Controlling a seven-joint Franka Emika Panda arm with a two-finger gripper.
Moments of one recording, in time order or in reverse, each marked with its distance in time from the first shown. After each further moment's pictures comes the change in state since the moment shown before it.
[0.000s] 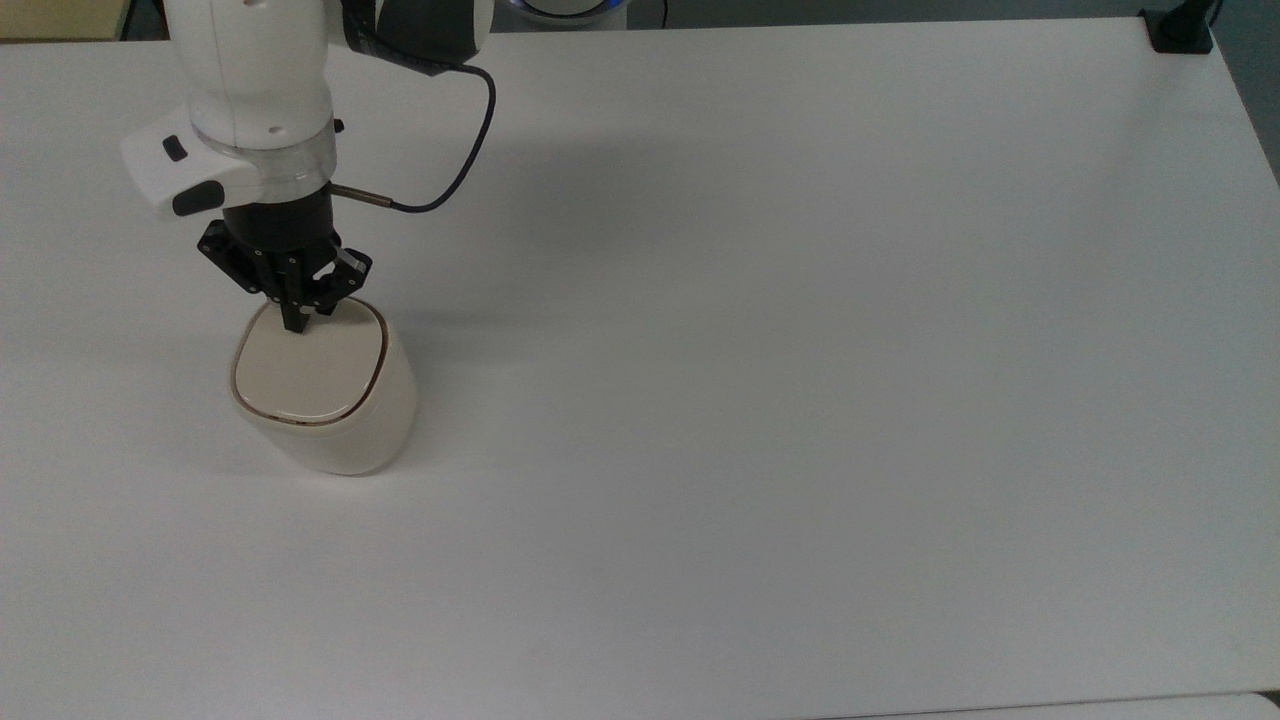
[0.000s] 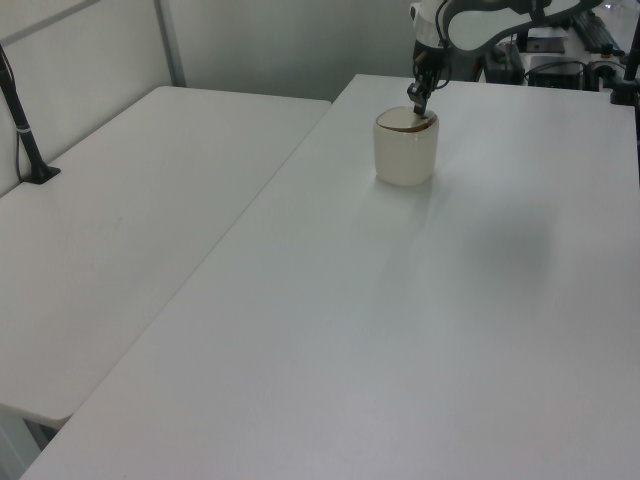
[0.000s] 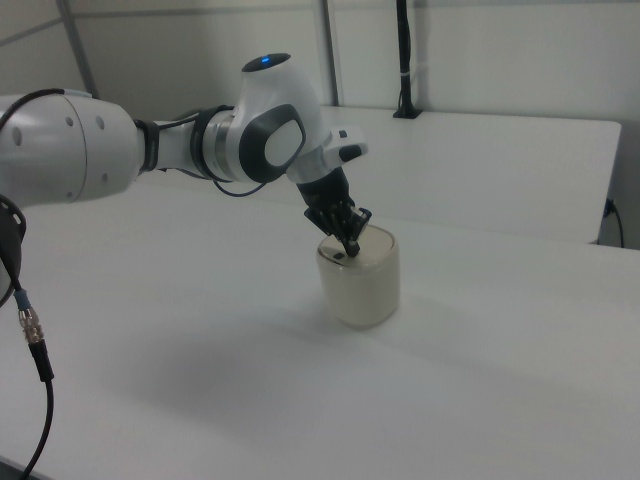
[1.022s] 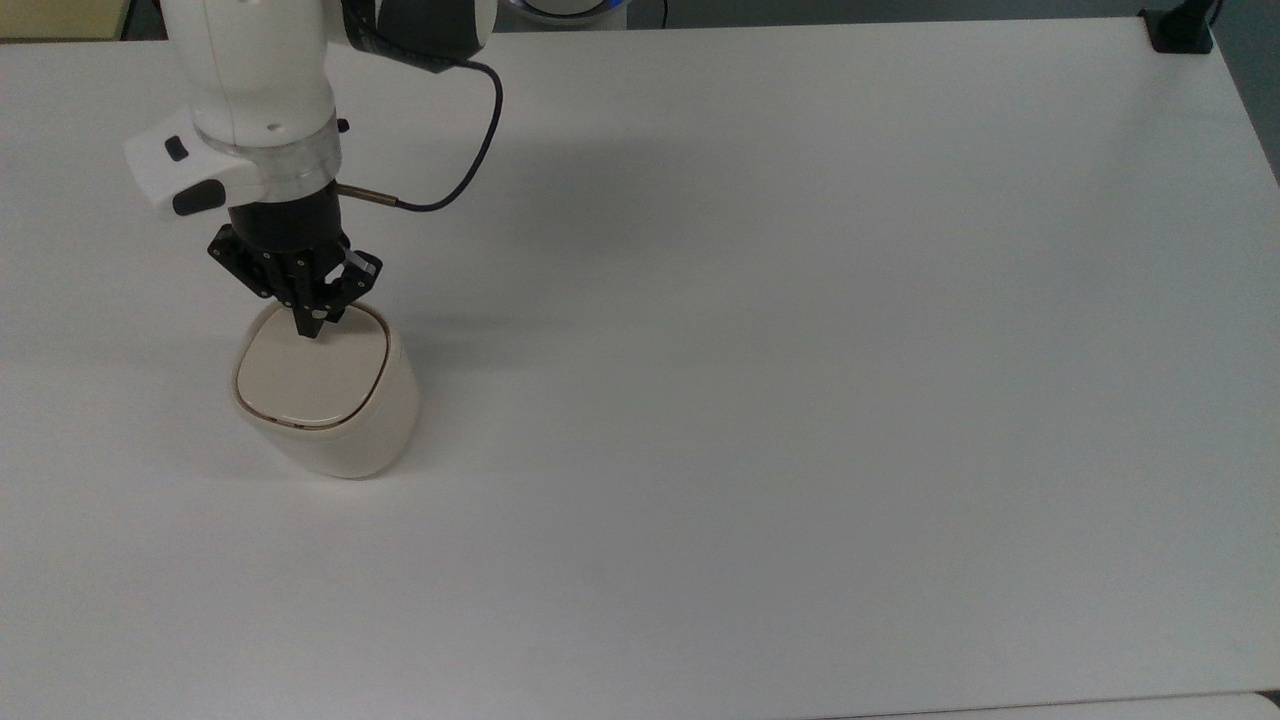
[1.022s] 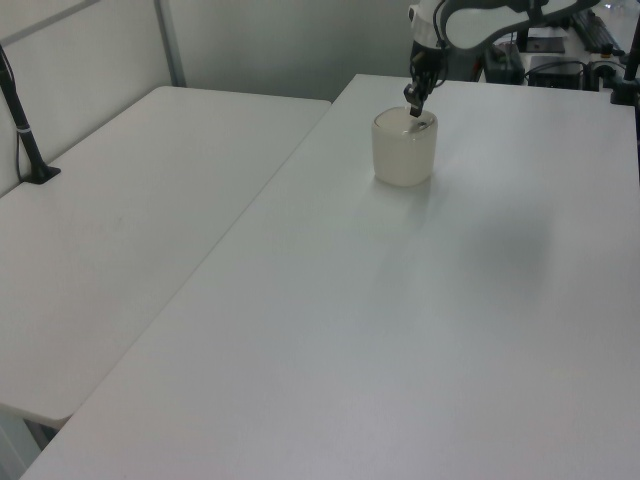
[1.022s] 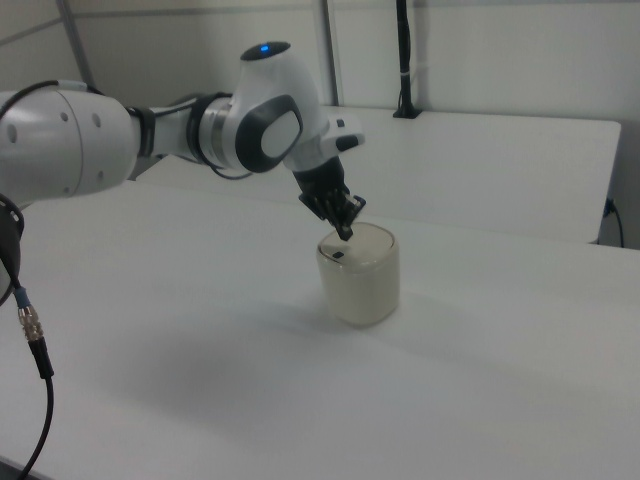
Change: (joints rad) arm 0.002 0.001 0.009 0.033 0.073 -0.010 0.000
